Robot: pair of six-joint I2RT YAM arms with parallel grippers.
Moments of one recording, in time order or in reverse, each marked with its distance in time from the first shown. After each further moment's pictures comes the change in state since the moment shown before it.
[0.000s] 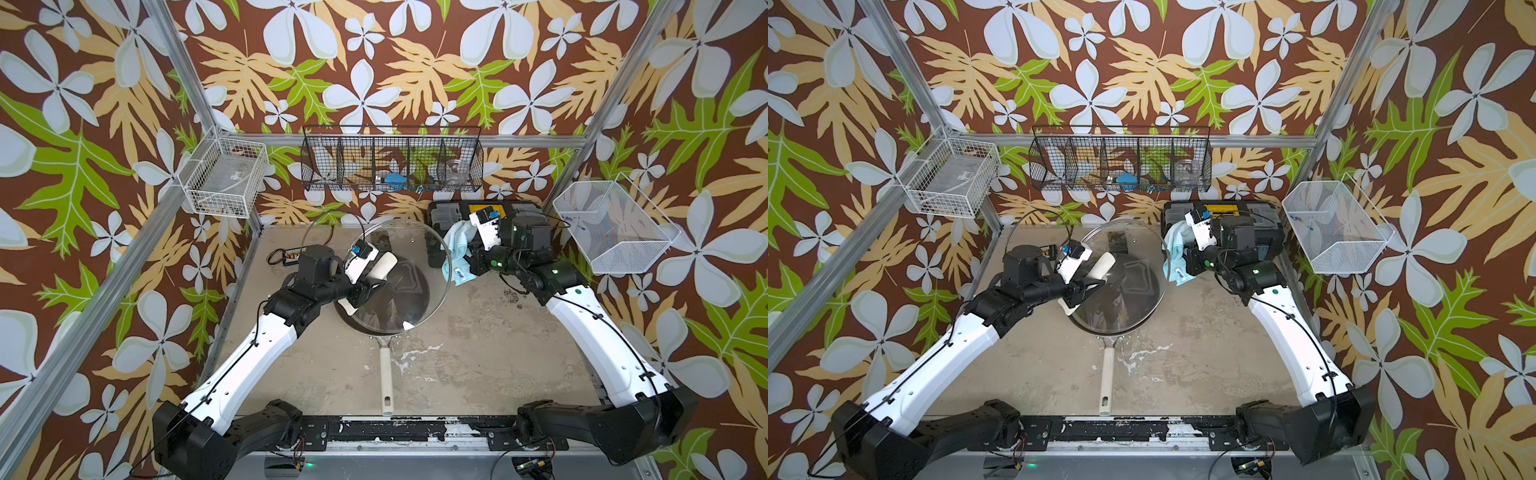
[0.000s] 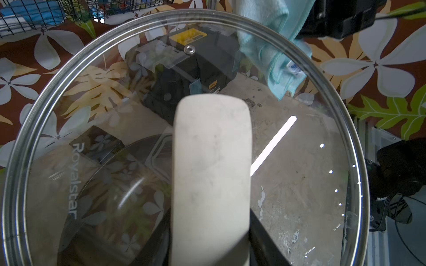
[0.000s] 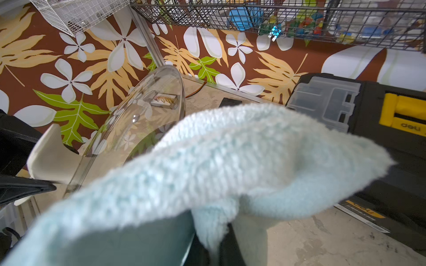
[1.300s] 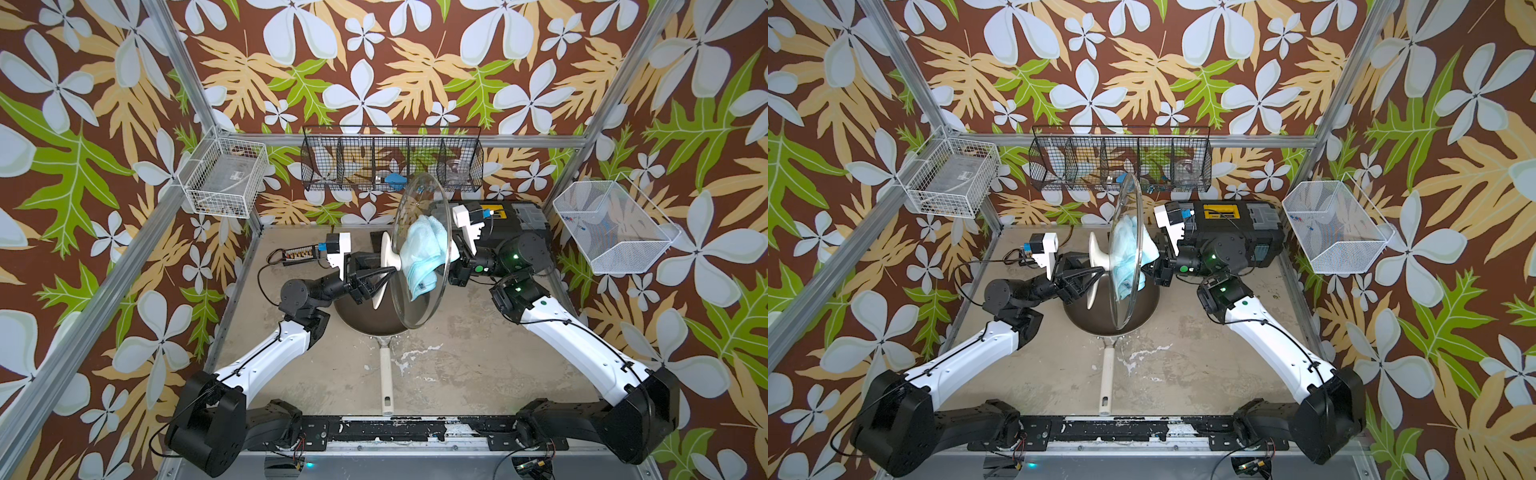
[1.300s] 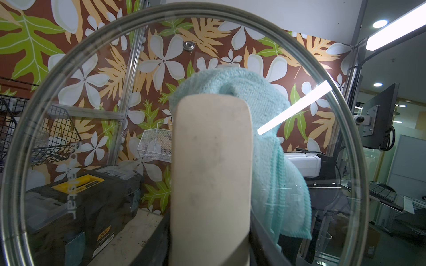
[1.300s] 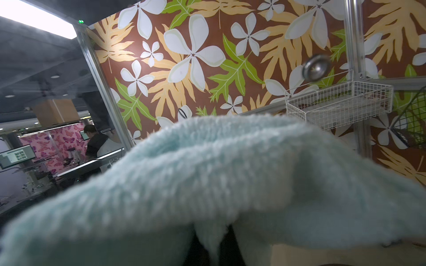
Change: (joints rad) left arm 0.002 0.086 -0.321 1.524 0.347 -0.932; right arm 0.221 0.029 -0.172 1.133 -0.626 0.657
